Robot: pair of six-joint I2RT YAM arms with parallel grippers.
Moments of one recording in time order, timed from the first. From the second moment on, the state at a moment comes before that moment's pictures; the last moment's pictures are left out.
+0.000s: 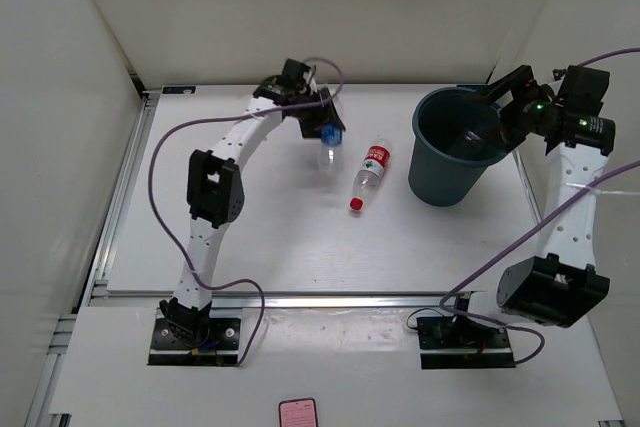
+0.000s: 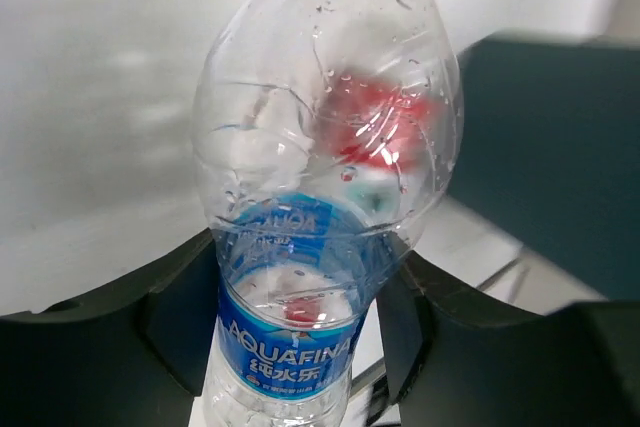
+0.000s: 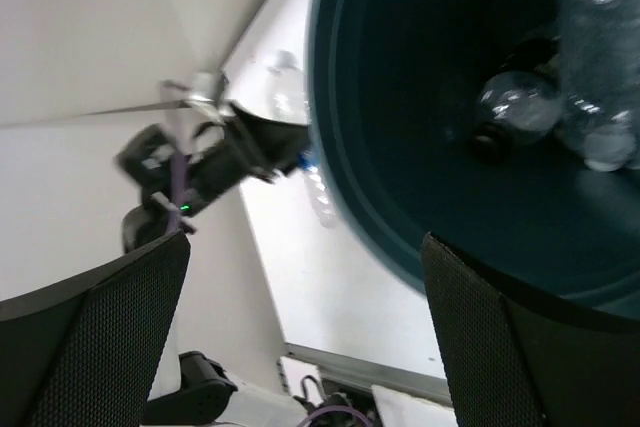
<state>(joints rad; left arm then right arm) -0.46 2.41 2.24 -0.81 0.41 -0.66 -0.29 1.42 1.64 -0.90 -0.64 0.76</state>
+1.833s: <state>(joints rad) -0.71 2.10 2.06 0.06 0.22 -0.72 -0.33 1.07 1.89 -0.97 -1.00 0.86</state>
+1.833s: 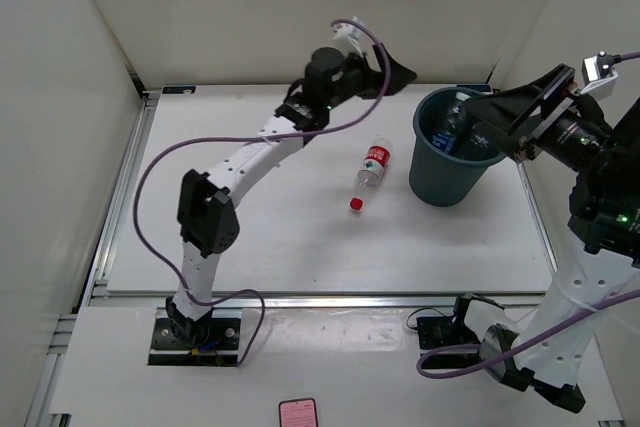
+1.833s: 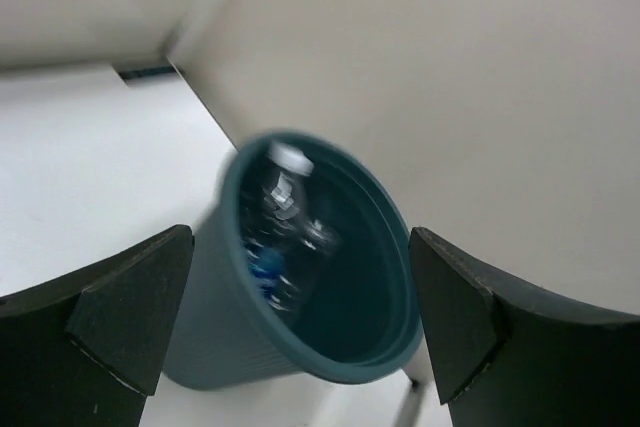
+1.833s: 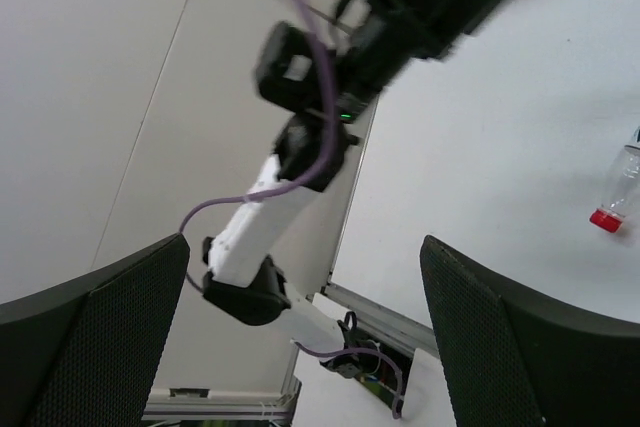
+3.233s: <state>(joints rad) -0.65 2.45 1.90 -0.11 0.54 -0.59 -0.33 1.18 1.81 -0.87 -1.01 0.82</state>
